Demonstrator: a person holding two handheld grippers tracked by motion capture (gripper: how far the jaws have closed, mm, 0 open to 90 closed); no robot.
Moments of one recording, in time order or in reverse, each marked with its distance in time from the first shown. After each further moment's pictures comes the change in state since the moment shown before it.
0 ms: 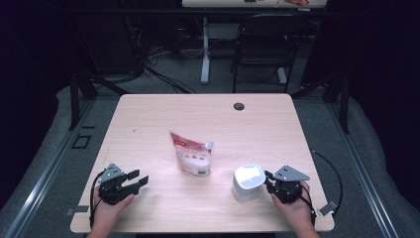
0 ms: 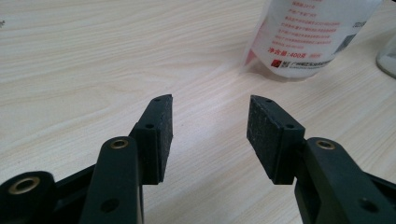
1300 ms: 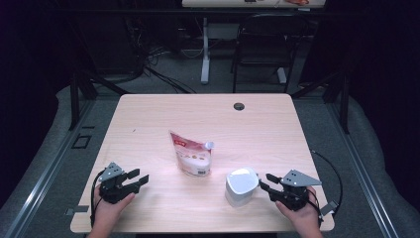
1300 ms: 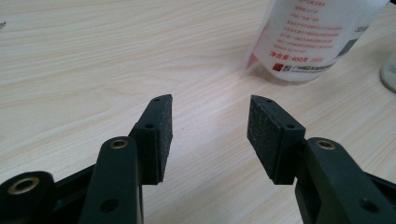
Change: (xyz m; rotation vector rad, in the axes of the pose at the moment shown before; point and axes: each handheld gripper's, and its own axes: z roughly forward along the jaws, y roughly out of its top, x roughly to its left) left arm 0.001 0.003 0.003 -0.006 -0.001 -0.005; right arm 0.000 -0.002 -0.028 -0.068 0.115 0.046
